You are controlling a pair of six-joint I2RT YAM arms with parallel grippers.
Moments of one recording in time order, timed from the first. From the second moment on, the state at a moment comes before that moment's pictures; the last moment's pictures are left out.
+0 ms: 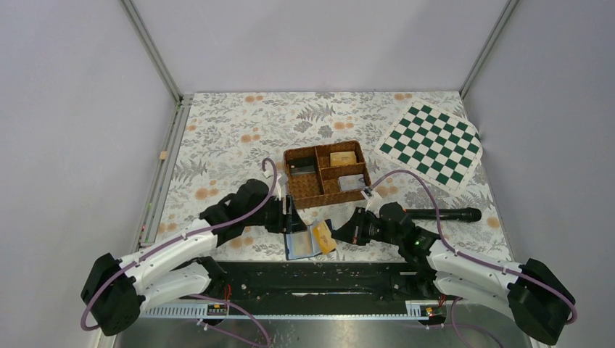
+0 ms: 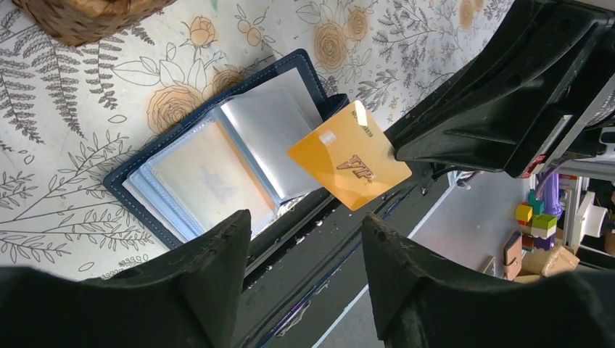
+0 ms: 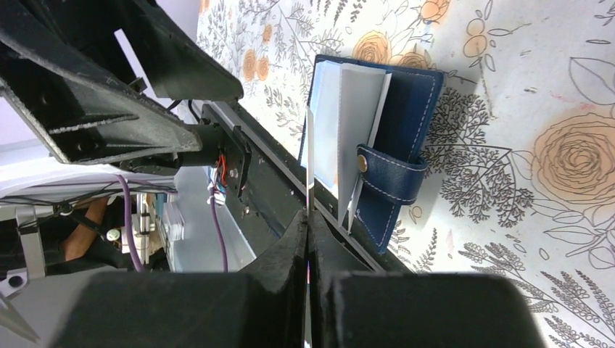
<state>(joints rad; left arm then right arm) -0.77 0.95 0.55 -0.28 0.31 -0.72 0.83 0.88 0.21 0.24 -0.29 0.98</state>
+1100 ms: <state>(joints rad) -0.72 1.07 0.57 -0.08 0.73 -0.65 0.78 0.89 0.23 0.39 -0.62 0.97</state>
